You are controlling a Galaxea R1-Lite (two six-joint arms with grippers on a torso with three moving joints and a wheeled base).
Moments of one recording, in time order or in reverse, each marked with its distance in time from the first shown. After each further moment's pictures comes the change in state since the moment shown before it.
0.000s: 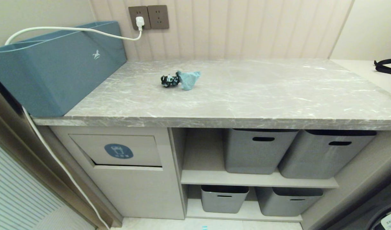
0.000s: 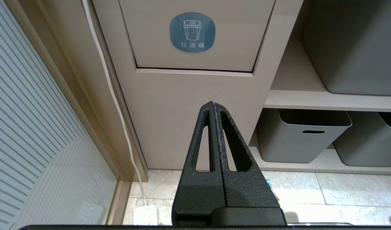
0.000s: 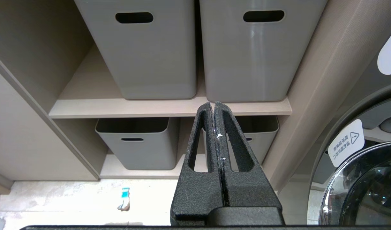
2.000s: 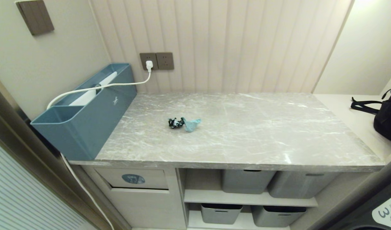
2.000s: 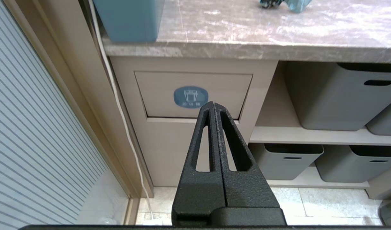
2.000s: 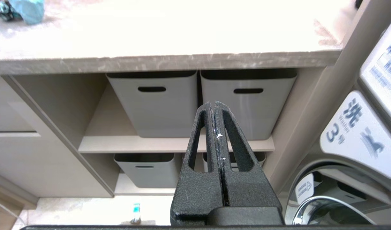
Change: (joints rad) left arm 0.000 0.000 0.000 -0.001 -0.008 0.005; right arm 0.000 0.000 0.000 0.000 -0.004 0.002
